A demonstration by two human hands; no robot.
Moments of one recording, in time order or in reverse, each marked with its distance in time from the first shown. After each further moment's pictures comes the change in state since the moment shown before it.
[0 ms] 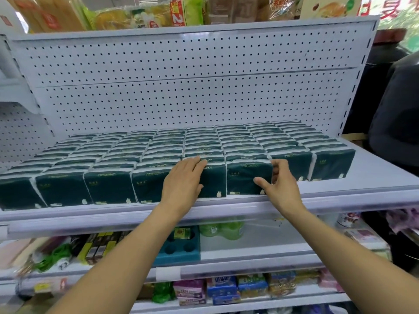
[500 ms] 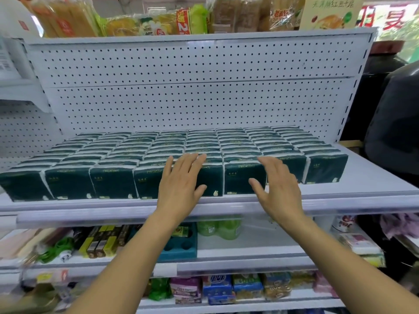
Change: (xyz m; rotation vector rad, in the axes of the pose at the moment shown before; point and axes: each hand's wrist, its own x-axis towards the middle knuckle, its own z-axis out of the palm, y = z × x) left_hand -0.023 0.014 -0.016 0.017 0.137 -0.037; right_hand -0.030 -0.021 -0.021 -0.373 0.139 -0.455
